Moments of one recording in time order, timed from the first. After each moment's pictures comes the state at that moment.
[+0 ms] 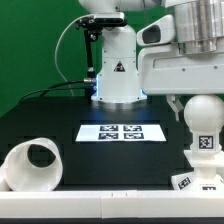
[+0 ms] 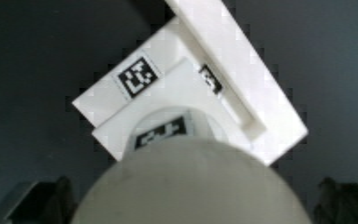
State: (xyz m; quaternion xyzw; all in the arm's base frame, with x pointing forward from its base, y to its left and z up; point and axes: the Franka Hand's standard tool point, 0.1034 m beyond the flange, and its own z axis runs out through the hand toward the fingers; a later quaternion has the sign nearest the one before) arm 0.620 0.095 0.117 -0.97 0.22 0.01 0.07
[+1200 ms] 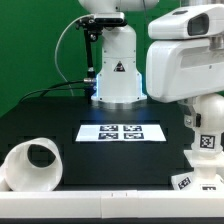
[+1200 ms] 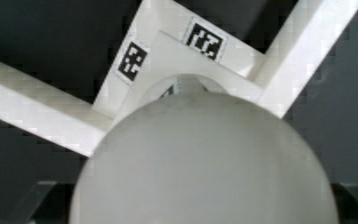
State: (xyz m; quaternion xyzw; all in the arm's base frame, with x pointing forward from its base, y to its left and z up) arm 0.628 0.098 0.119 -0.98 -0.18 -0.01 0.03
